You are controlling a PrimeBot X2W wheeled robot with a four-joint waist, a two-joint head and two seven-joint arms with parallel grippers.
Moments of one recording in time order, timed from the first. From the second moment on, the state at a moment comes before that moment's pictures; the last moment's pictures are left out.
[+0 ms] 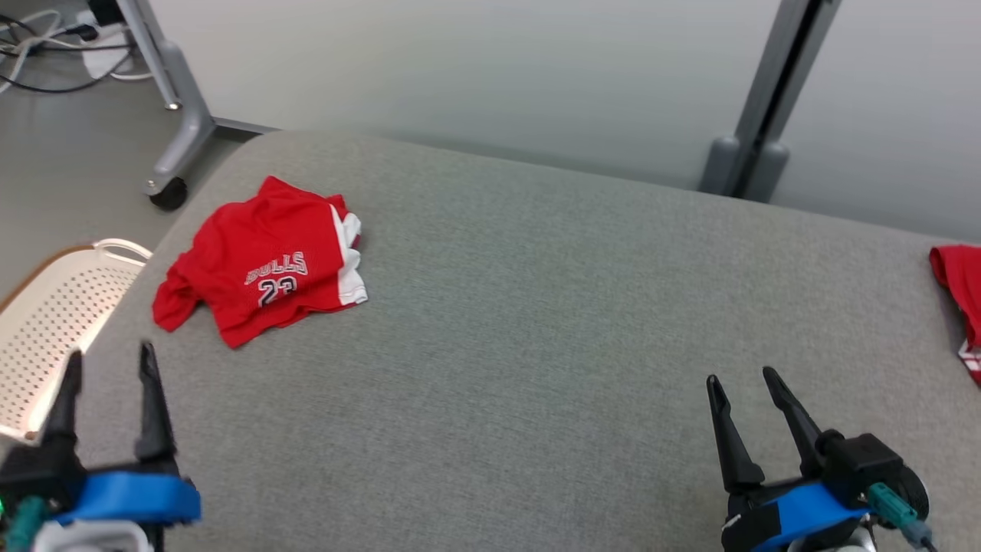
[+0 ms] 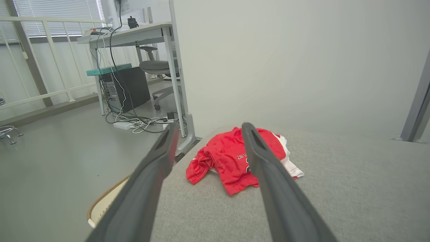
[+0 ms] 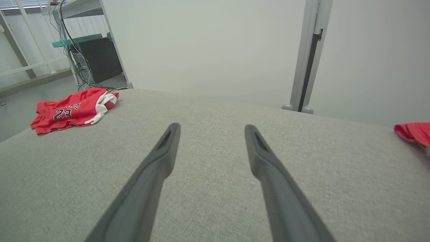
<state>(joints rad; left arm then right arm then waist) -0.04 0.16 0.17 0.22 -0.08 -0.11 -0.26 -0.05 -0.05 0.05 0.27 0.11 0.13 -0.26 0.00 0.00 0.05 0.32</state>
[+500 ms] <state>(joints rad) -0.46 0.33 0.21 0.41 -0.17 -0.12 -0.26 -0.14 -0.06 0.00 0.10 -0.02 0.13 -0.20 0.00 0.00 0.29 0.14</state>
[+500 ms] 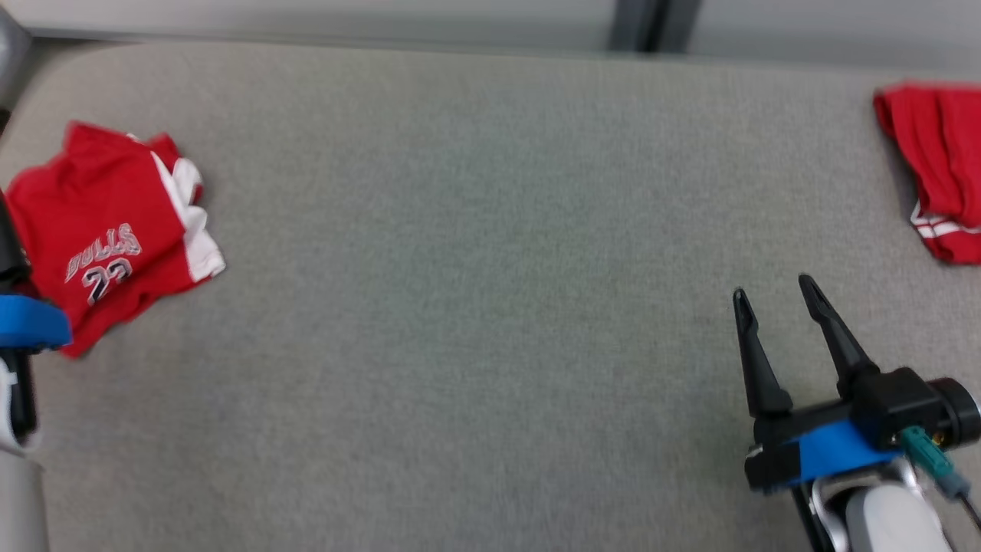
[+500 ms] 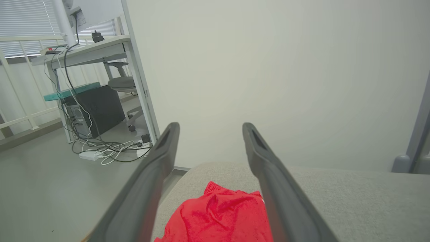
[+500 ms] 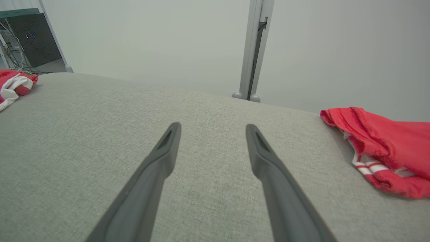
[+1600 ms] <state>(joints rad) -0.85 0.49 -0.18 1.08 -0.63 -0.13 0.01 -0.16 -0.07 -0.04 -0.21 -0.10 0.13 -0.08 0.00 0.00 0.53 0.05</state>
